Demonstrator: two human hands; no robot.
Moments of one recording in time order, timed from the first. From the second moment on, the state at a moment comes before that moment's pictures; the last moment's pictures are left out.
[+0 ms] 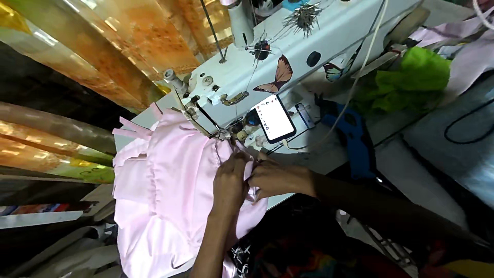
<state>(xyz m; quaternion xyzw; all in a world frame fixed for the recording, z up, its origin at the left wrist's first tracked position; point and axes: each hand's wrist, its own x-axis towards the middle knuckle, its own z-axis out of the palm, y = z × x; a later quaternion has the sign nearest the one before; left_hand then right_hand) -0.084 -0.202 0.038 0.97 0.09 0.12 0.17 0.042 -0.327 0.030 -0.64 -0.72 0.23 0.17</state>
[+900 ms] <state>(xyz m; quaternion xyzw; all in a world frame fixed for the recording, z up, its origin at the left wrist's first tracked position) -0.082 -0.188 0.006 0.98 0.13 0.12 0.05 0.039 -0.357 -0.016 -0.63 -0.71 0.04 0.32</state>
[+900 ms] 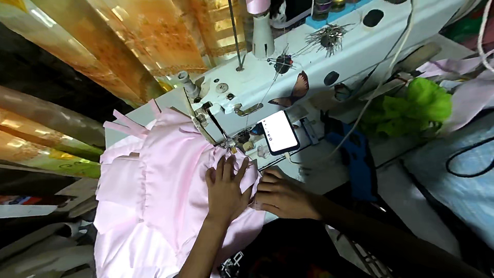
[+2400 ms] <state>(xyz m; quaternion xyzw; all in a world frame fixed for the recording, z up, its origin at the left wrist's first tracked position) -0.098 -0.146 0.010 0.97 0.05 0.15 0.19 0.022 -0.344 -0.017 -0.64 -0.64 0.06 0.41</state>
